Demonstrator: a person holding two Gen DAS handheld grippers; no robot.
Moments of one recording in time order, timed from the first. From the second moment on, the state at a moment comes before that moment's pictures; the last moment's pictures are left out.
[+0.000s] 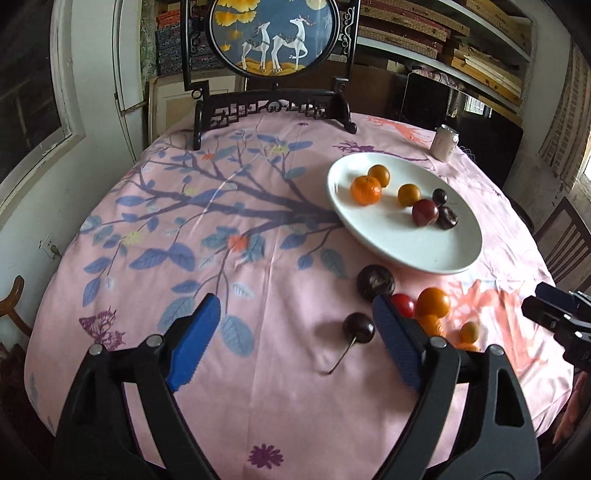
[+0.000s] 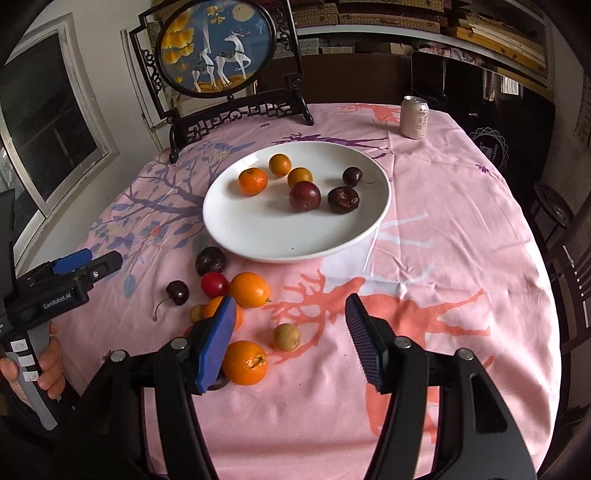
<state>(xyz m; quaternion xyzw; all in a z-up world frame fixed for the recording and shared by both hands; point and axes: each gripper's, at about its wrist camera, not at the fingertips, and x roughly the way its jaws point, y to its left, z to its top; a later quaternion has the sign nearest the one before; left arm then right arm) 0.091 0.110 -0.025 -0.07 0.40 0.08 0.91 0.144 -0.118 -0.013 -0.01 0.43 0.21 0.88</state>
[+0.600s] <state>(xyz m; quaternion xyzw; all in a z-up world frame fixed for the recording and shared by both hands) 0.067 0.114 -0.062 -0.07 0.44 0.06 0.89 0.125 -0.080 -0.084 -0.02 0.48 0.23 0.85</state>
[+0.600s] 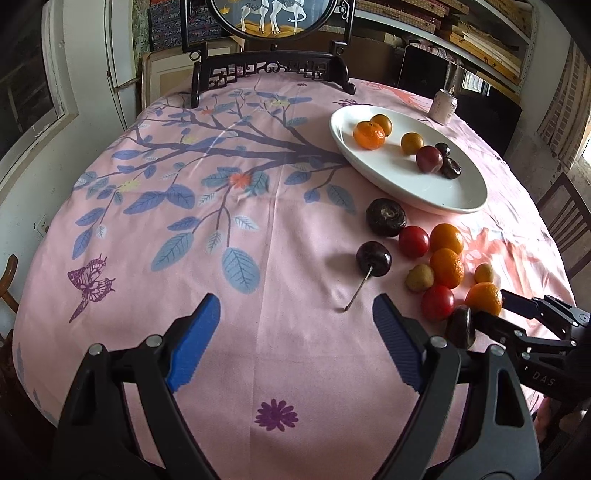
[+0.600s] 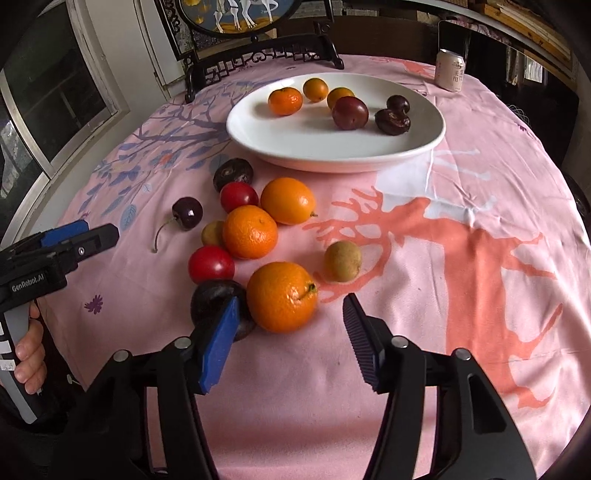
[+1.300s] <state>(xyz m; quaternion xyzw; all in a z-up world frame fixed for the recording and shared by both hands) 0.139 0.063 -0.096 -0.01 0.48 0.02 0.88 0.119 -0.120 -0.092 0.01 0.49 0.20 0.85</state>
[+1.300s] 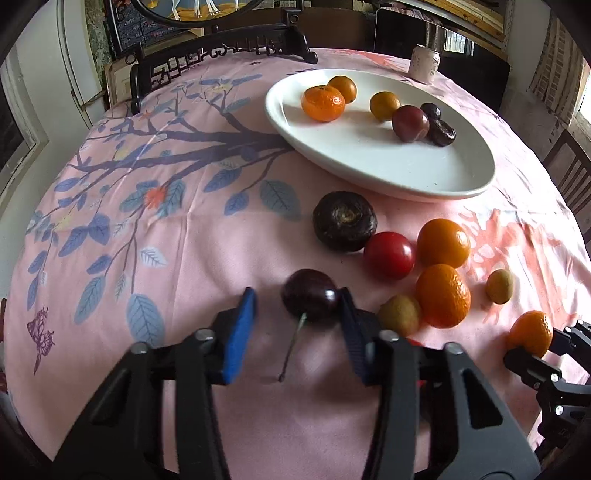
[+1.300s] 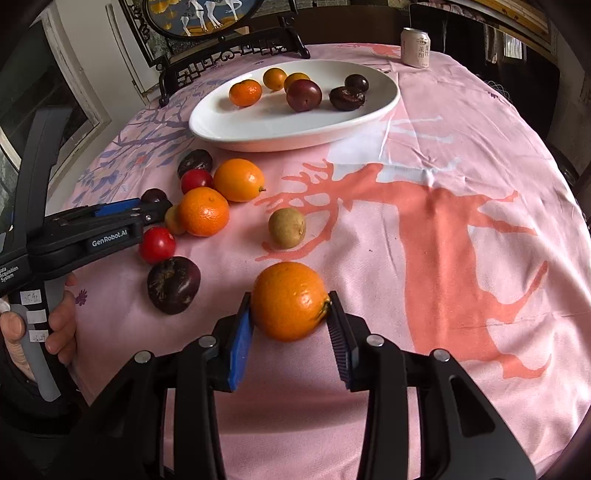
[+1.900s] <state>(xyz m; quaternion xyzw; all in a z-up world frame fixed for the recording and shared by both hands) 0.101 0.066 -0.048 -0.04 0.43 -0.02 0.90 0.121 -0.113 -0.071 0.02 0.47 0.22 0.86</state>
